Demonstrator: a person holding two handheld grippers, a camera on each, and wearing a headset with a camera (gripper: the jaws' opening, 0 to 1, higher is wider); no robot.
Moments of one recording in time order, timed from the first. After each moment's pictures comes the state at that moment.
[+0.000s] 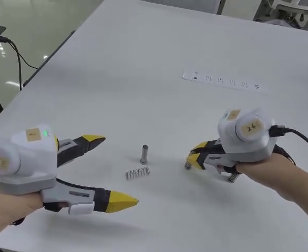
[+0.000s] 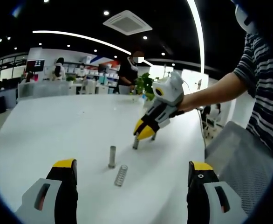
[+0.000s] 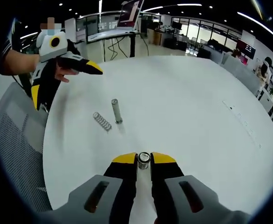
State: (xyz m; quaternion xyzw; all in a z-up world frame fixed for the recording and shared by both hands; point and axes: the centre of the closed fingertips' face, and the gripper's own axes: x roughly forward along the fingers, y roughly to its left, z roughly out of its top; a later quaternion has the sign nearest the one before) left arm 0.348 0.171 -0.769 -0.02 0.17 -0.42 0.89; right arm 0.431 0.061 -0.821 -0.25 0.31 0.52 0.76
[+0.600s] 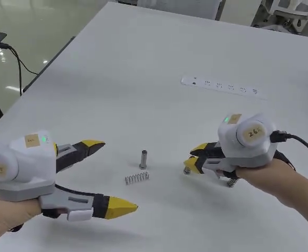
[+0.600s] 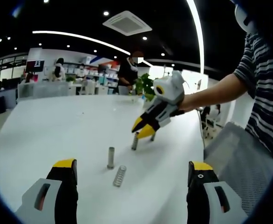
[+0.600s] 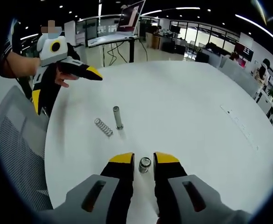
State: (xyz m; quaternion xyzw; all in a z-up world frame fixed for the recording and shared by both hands) left arm 0.345 0.170 -0.765 -0.02 0.16 -0.42 0.89; right arm 0.428 0.063 -0.806 -0.24 0.29 0.52 0.77
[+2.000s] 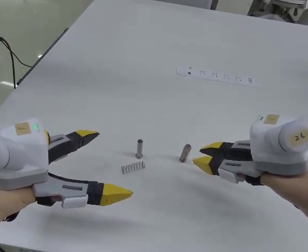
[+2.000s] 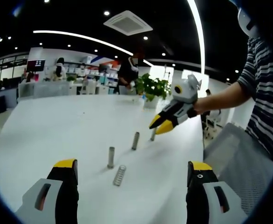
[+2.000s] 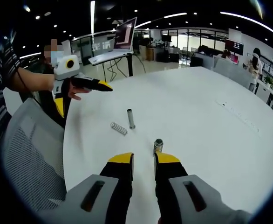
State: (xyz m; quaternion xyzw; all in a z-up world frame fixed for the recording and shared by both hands) left arm 0.343 0.171 -0.763 -0.02 0.17 -0.41 0.89; right arm 0.388 0.033 -0.788 -0.16 0.28 0.52 0.79
